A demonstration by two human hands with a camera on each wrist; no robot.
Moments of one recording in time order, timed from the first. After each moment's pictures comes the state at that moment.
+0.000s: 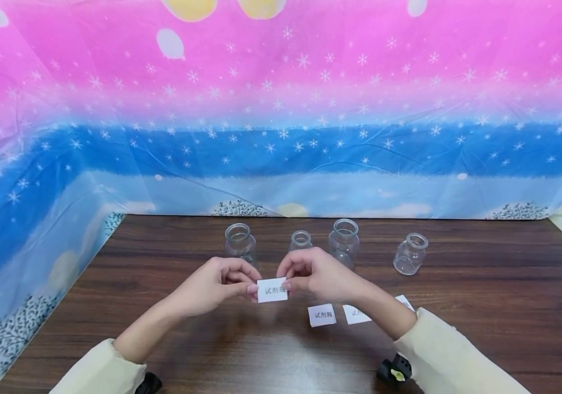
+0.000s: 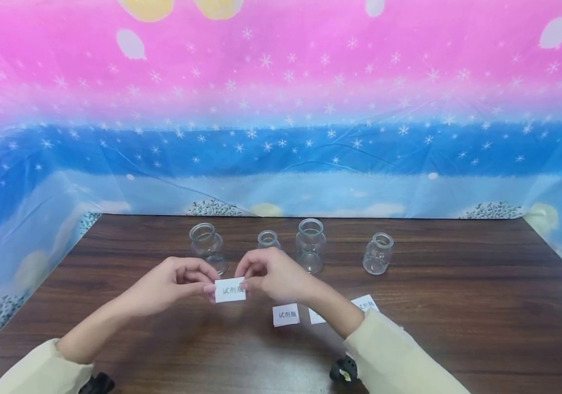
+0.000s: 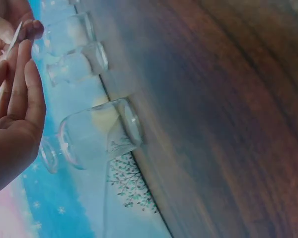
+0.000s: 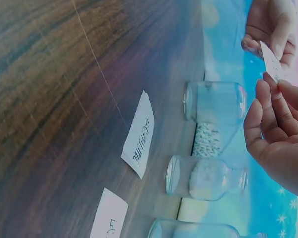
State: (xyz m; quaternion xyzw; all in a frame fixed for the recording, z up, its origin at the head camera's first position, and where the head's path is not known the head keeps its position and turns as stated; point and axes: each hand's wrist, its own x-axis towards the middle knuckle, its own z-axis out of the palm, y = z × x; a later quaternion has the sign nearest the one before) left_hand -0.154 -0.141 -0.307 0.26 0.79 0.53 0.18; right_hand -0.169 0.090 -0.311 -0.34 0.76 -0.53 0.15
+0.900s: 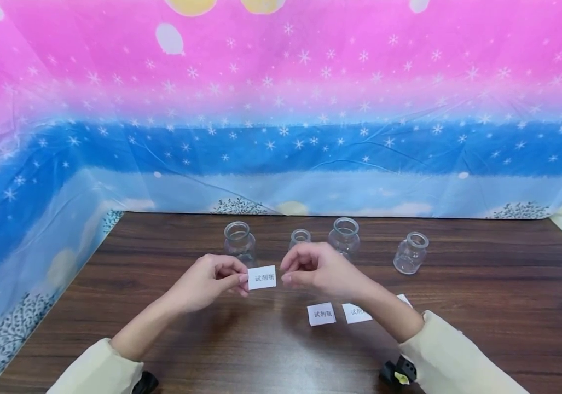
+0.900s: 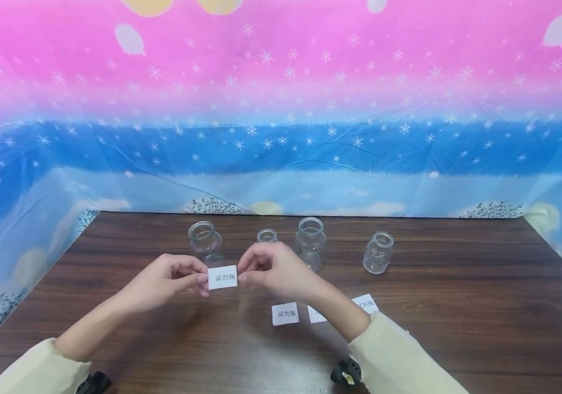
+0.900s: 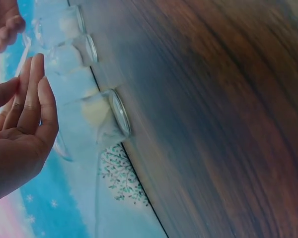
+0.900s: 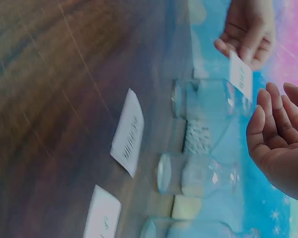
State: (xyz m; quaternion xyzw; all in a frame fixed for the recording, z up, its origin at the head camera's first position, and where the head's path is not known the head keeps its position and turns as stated) left_hand -0.158 -0.149 -0.313 0.23 0.82 0.51 0.13; right_hand -0.167 0.093 -0.308 -0.32 0.75 -0.56 0.12
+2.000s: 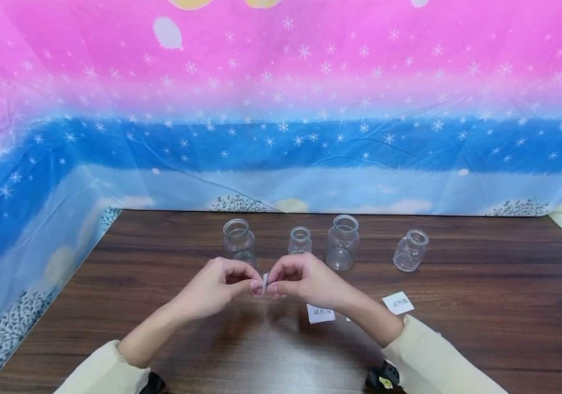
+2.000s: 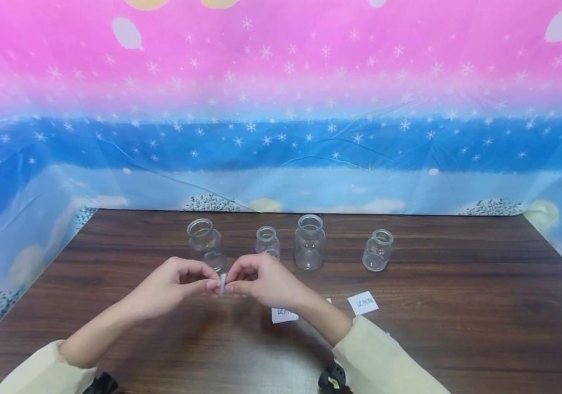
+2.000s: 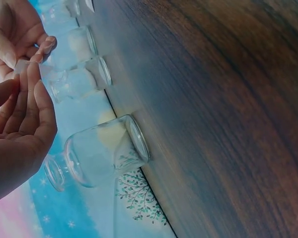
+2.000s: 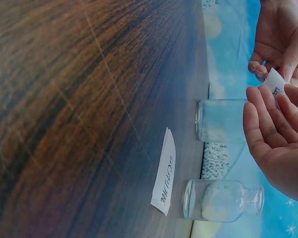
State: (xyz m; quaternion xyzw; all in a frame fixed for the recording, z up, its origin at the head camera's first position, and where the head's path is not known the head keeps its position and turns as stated) left_hand -0.147 -0.131 -0.310 0.26 0.83 0.49 0.12; right_hand -0.164 0.077 -0.327 -0.32 0.73 -0.58 0.17
